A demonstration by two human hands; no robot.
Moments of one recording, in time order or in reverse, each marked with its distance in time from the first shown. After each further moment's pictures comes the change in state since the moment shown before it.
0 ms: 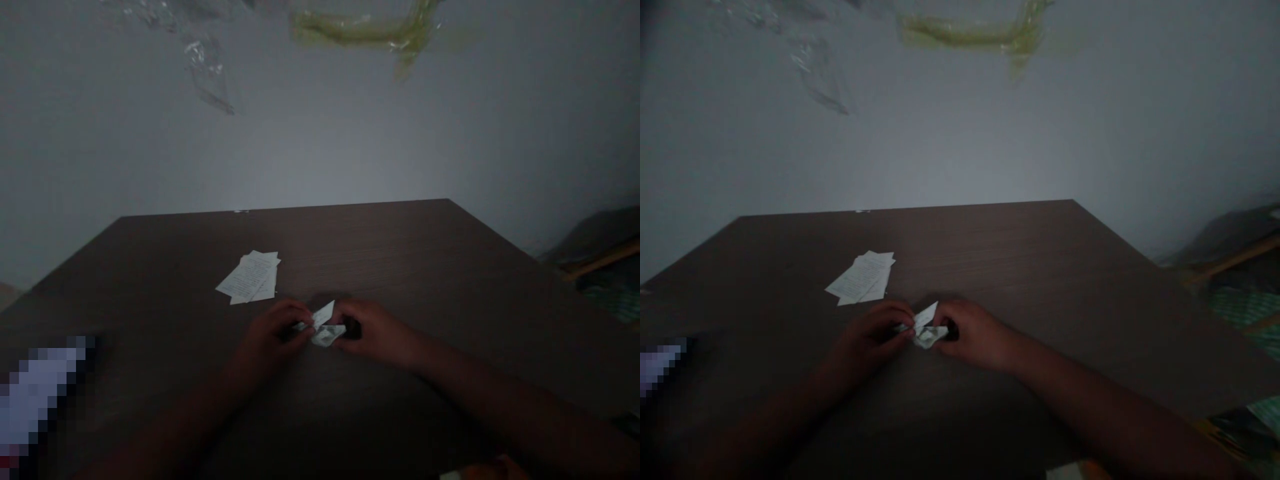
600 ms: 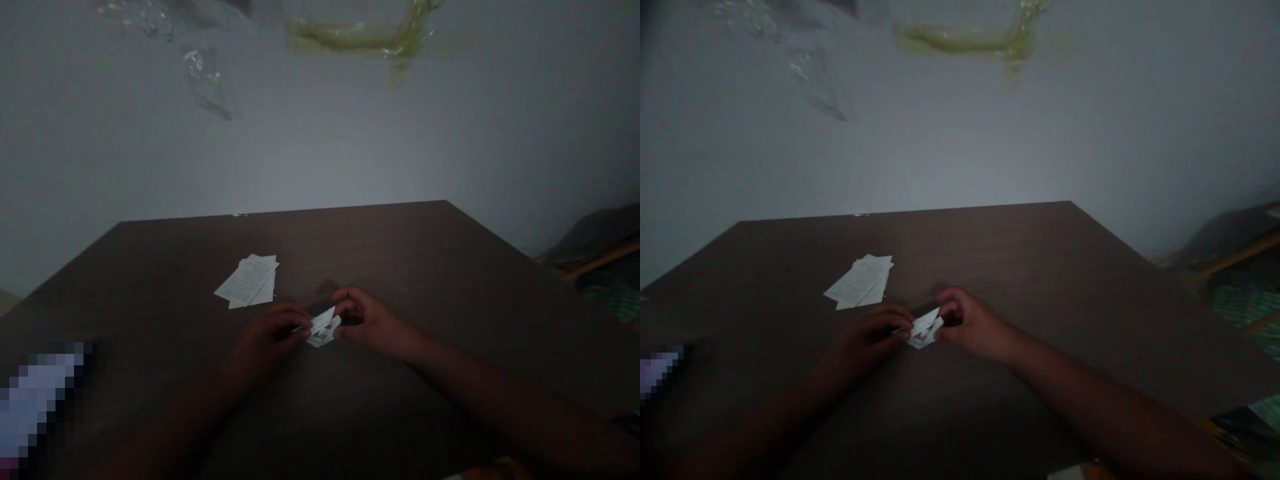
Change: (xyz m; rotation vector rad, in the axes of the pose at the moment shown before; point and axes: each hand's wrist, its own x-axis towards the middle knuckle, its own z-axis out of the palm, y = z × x) left_hand 0.006 -0.004 -0.006 -0.088 -0.051 -0.066; right_hand 0.008 0.026 0.011 0.596 0.131 0.266
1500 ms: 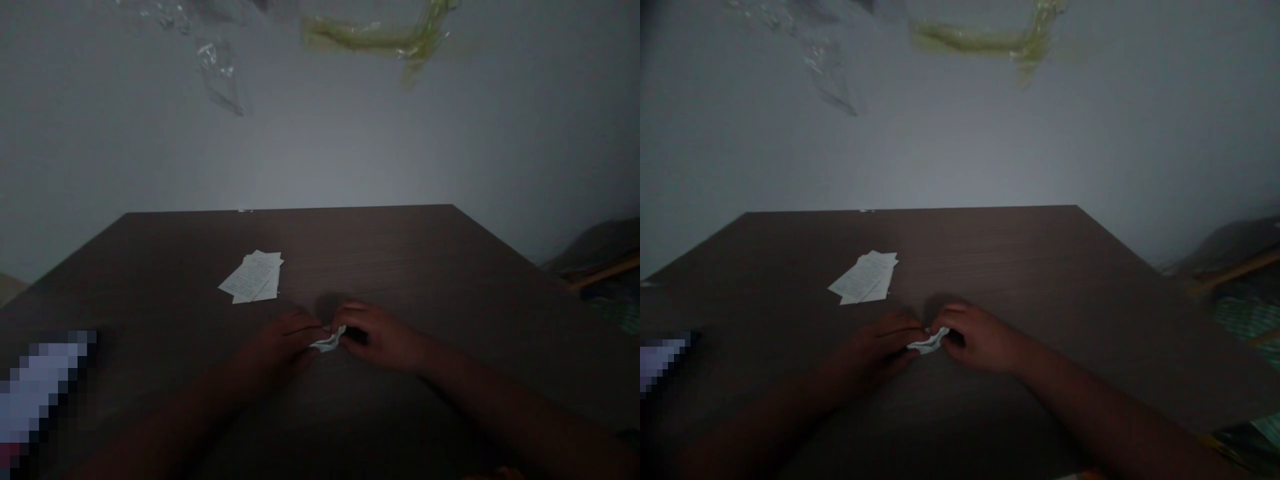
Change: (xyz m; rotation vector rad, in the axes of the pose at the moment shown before) left_hand -0.011 0.003 0.006 0.263 -0.167 0.382; right_hand -0.014 -0.029 -0.004 -0.721 -0.253 -0.497
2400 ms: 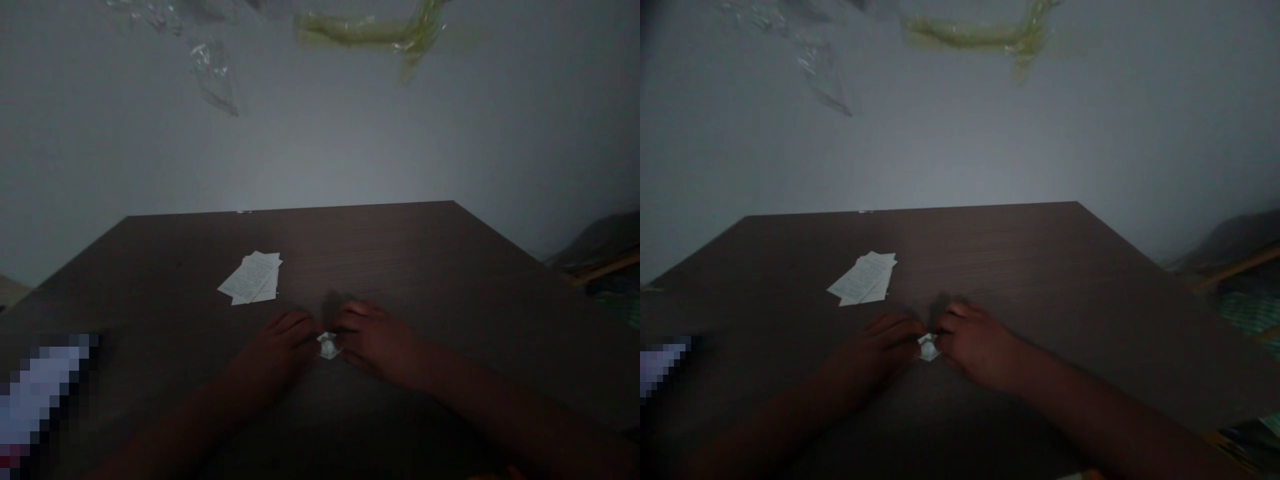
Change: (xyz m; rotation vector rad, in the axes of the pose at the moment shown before) left_hand 0.004 0.020 -0.005 0.474 -0.162 0.056; right_hand -0.002 -0.026 -0.002 -0.627 -0.257 0.017
